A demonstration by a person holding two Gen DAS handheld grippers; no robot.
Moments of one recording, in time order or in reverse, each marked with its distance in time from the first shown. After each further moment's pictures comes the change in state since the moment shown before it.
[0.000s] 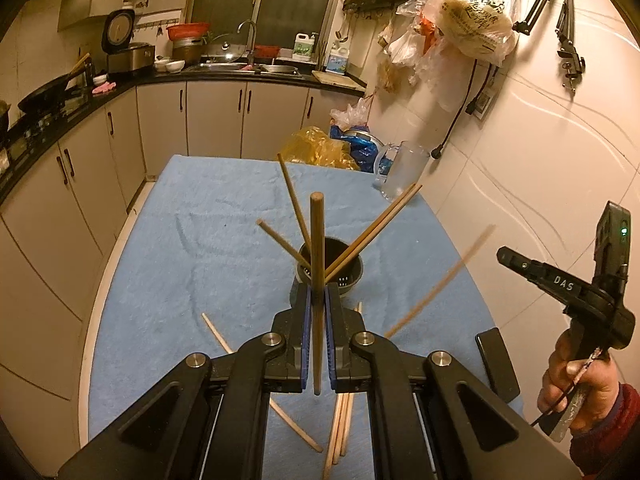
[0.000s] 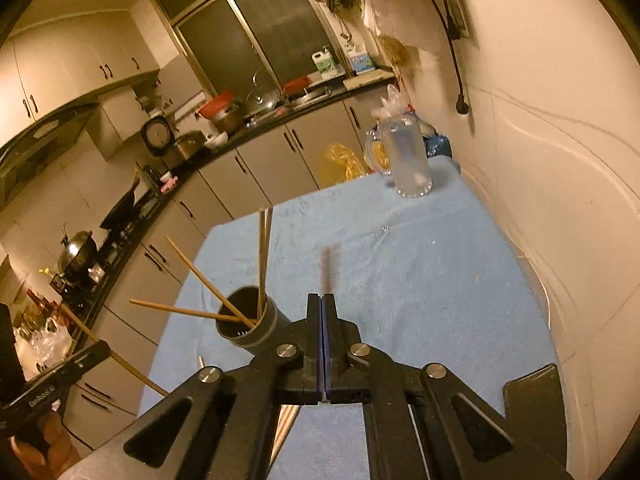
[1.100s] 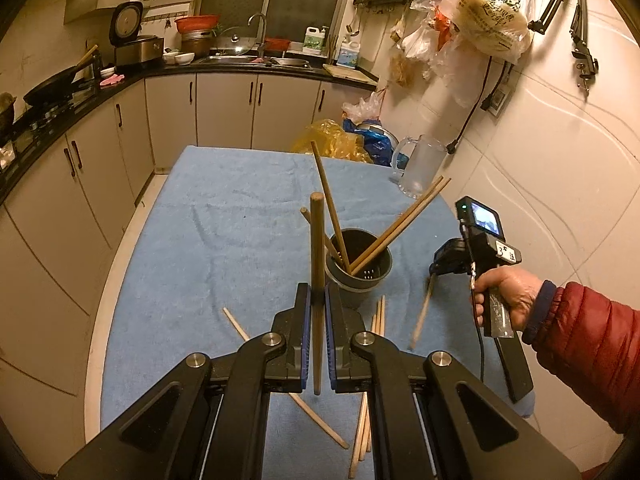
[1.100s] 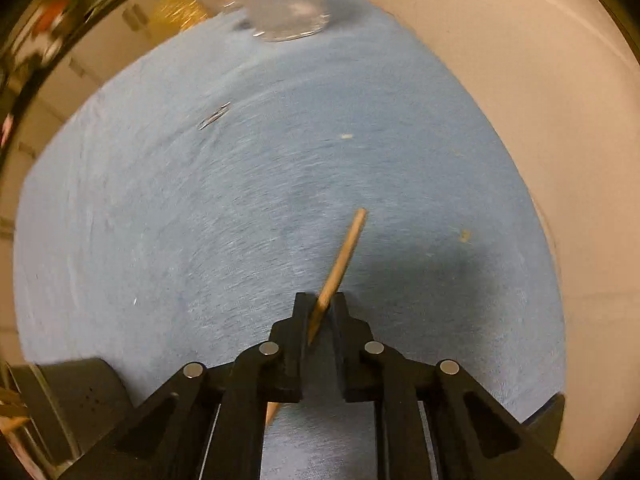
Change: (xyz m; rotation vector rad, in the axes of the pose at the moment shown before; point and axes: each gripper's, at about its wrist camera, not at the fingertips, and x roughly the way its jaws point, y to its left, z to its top) left arm 0.009 0.029 -0.005 -0.015 0.026 0.020; right arm 0.240 -0.098 0.023 0.133 0.574 -0.461
